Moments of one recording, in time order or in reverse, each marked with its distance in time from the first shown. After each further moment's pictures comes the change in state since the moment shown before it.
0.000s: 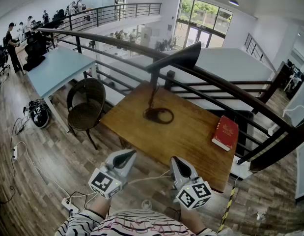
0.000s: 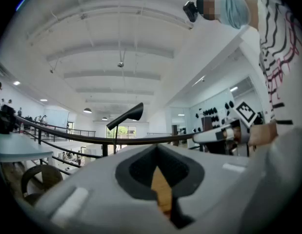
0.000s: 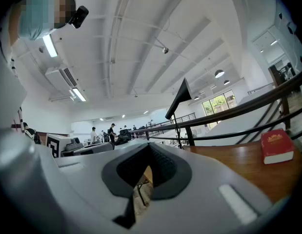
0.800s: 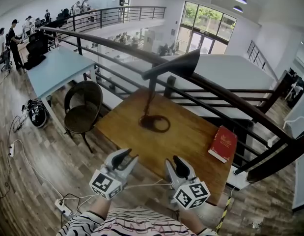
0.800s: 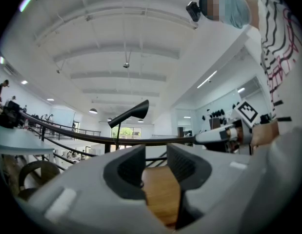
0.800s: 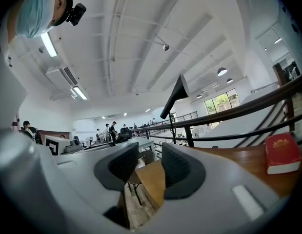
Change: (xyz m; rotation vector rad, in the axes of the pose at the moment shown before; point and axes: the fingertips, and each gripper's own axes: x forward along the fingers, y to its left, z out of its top) left arm 0.064 0.011 -0.014 -0.018 -0.028 0.058; right arm 0.028 -0.062 0.012 -0.007 0.022 0.025
